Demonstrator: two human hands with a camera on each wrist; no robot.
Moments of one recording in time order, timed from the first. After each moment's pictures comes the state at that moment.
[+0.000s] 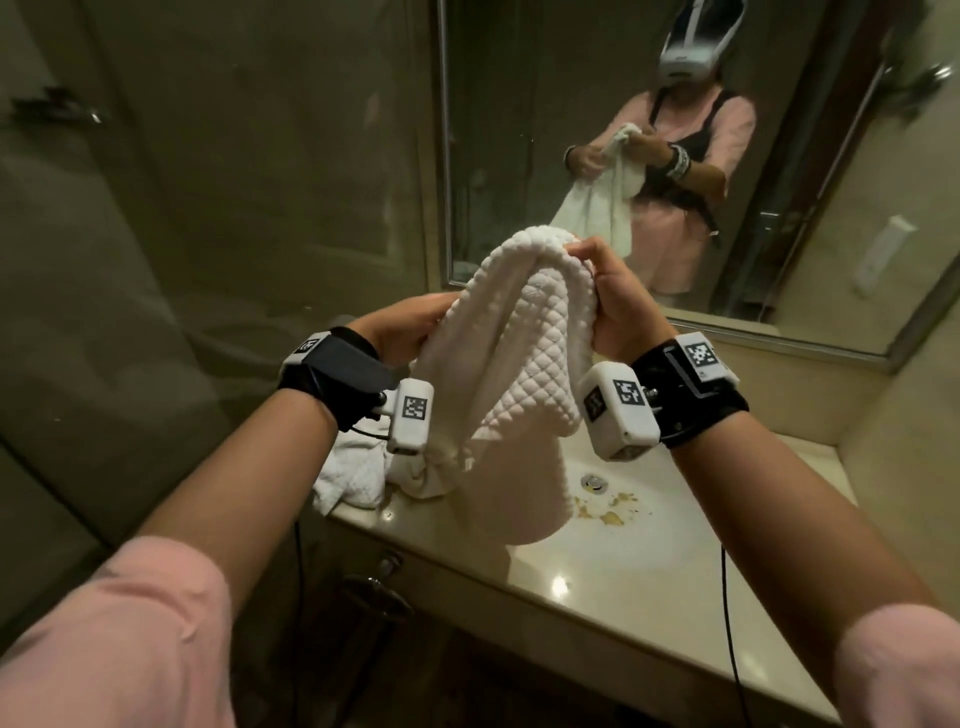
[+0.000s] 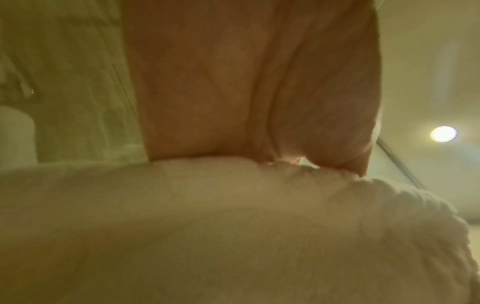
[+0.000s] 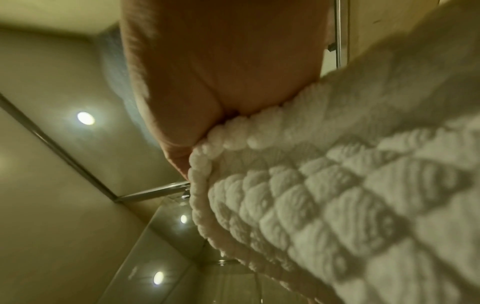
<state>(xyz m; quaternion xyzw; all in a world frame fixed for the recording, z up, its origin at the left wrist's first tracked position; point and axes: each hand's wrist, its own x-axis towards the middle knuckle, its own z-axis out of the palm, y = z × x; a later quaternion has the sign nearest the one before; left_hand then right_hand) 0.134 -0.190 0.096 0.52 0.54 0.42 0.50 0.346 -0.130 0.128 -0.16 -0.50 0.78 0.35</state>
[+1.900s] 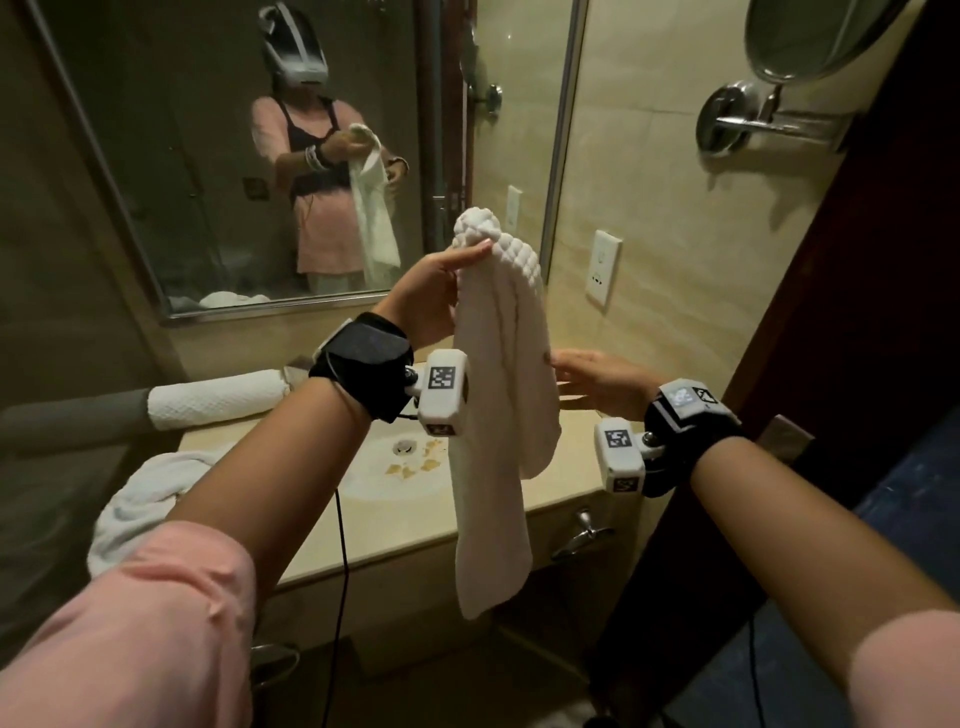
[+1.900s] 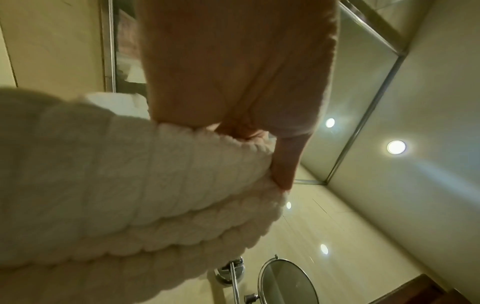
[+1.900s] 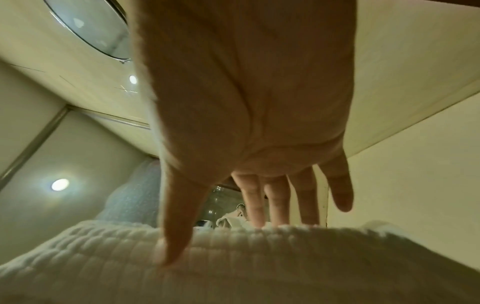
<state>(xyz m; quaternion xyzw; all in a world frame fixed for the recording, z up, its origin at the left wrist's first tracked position) 0.334 -0.239 0.139 0.54 0.26 0.35 0.72 0.561 -0.305 0.054 -0.56 -0.51 0.53 0.37</state>
